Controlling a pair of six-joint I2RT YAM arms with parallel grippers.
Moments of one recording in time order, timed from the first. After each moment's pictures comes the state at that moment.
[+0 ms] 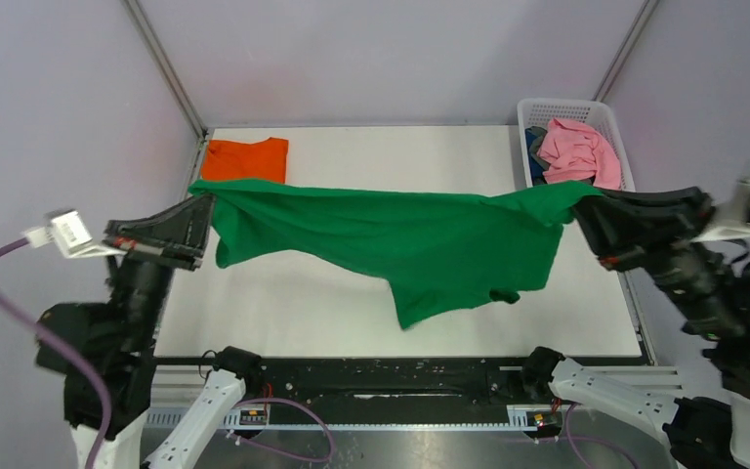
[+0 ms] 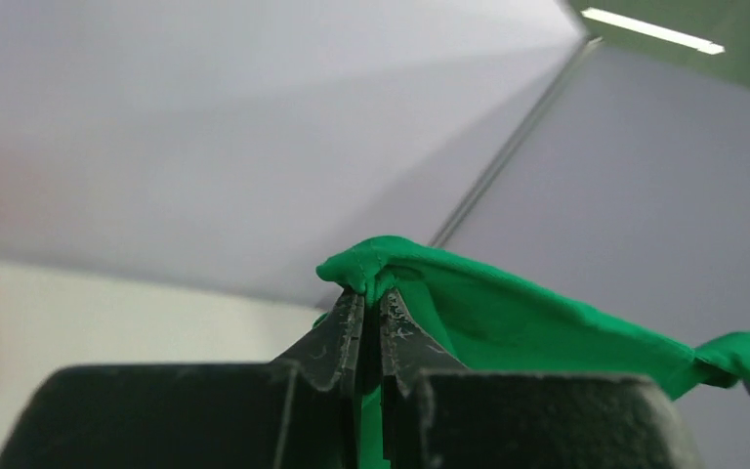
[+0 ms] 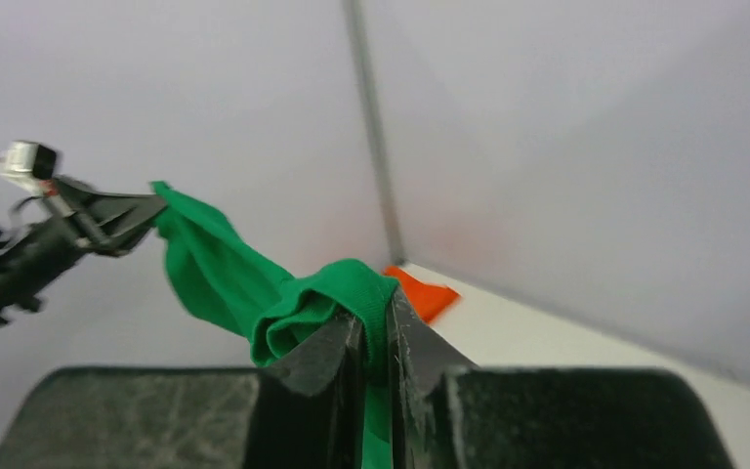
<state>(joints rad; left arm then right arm) -0.28 0.48 1.21 -0.39 -0.01 -0.66 0.89 0.68 1.56 -0.54 0.21 0.14</state>
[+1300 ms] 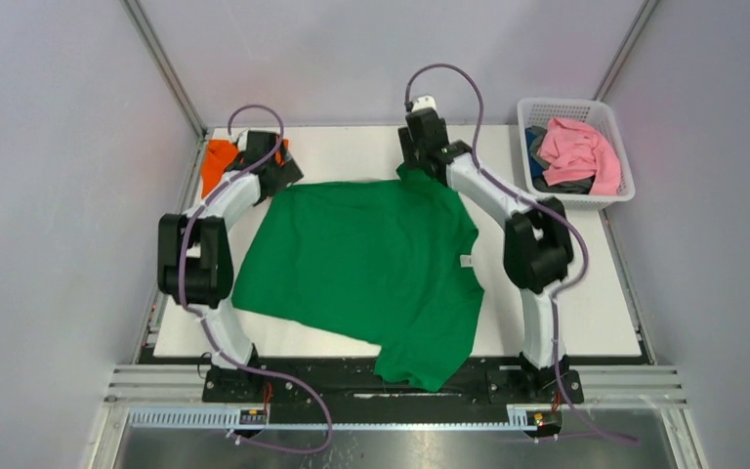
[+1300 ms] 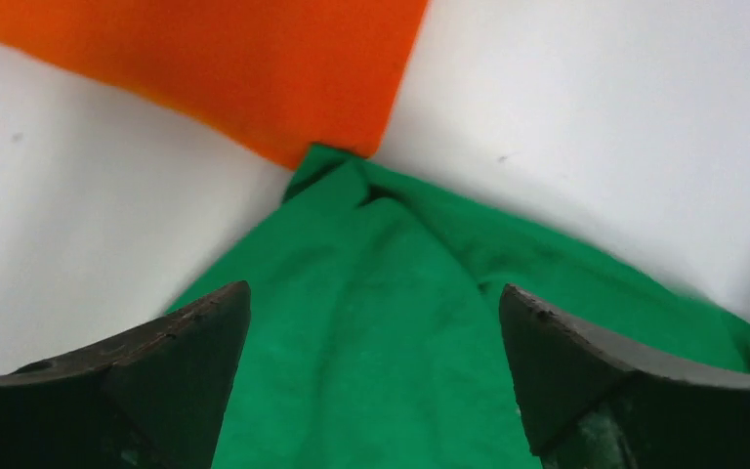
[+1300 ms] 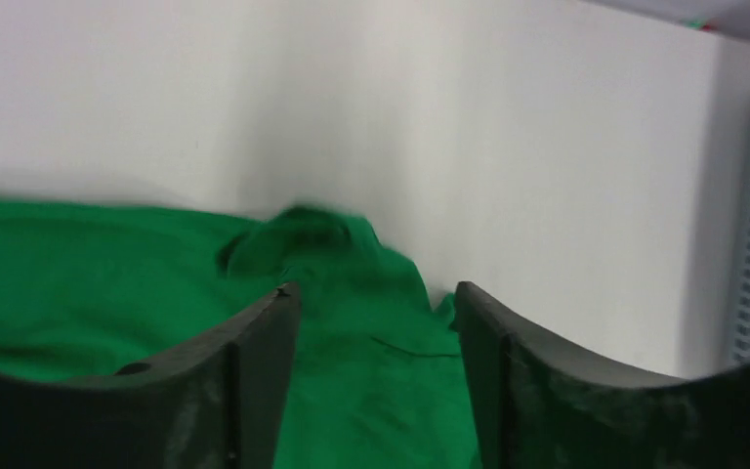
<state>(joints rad) -0.09 1.79 1.31 -0.35 -0.24 -0.60 0.52 1.96 1.67 -0.31 0.40 0.07</state>
